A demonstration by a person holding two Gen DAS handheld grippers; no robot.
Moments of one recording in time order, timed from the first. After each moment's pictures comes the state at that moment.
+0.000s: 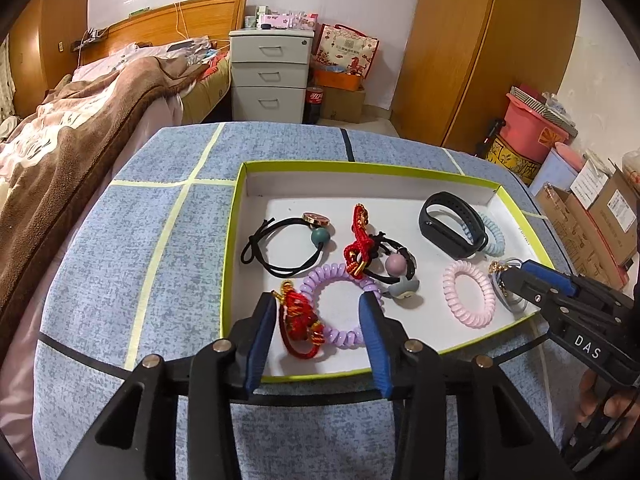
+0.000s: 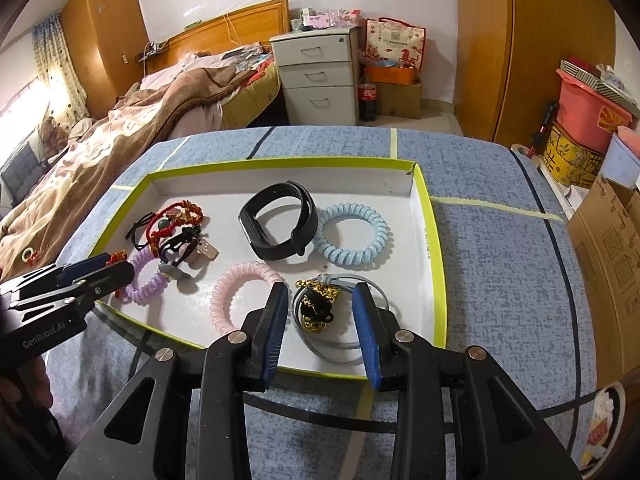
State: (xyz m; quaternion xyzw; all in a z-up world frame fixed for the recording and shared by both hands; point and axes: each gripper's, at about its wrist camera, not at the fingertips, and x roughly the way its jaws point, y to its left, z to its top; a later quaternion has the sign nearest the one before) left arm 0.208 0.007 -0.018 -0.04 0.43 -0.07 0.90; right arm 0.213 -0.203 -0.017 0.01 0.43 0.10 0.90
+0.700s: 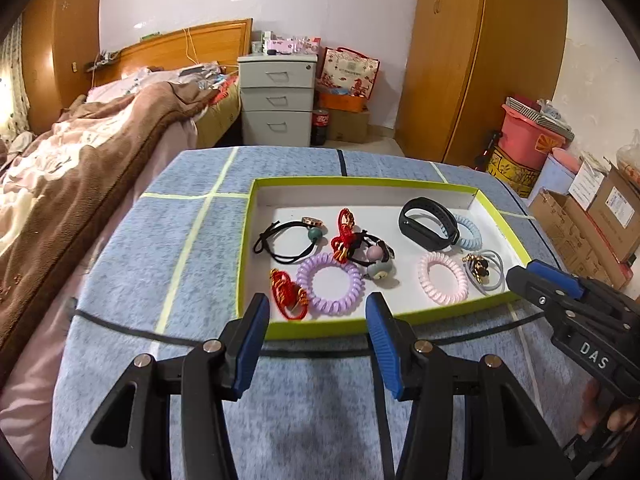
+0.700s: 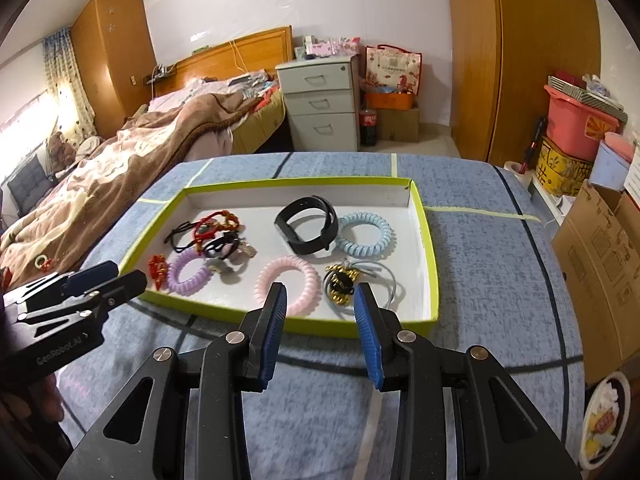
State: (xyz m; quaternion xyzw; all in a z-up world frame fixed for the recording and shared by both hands) left arm 0.162 0.001 0.009 -0.02 0.39 -0.05 0.92; right arm 0.165 -0.197 0.009 0.02 0.38 0.10 0.92
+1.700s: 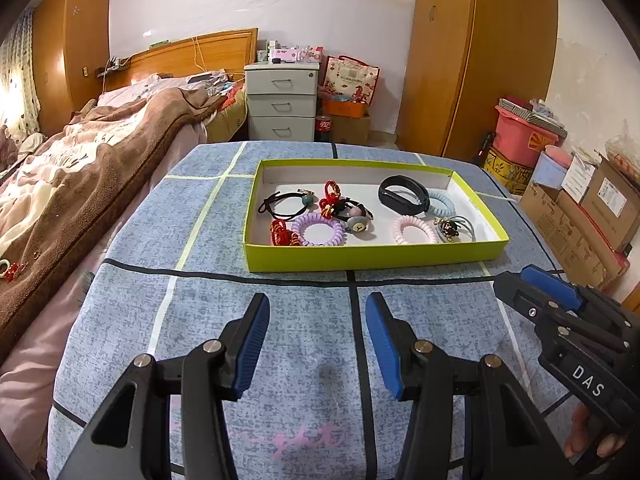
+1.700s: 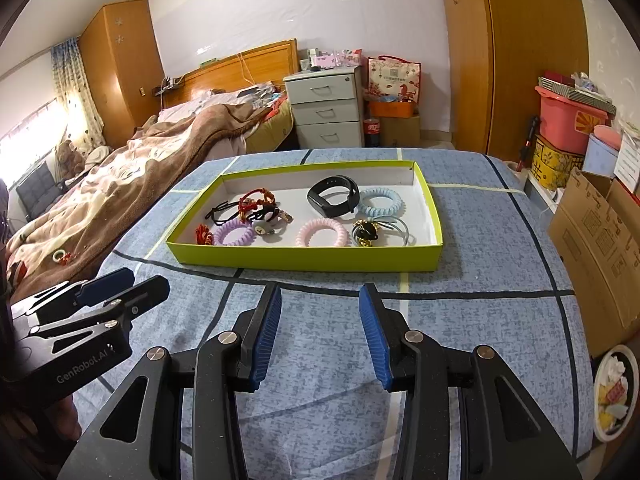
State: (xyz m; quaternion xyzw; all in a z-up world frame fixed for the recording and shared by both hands) left arm 0.100 -0.010 0.009 -0.02 0.37 -0.04 0.93; right arm 0.100 -0.185 0.010 0.03 0.36 0.11 0.93
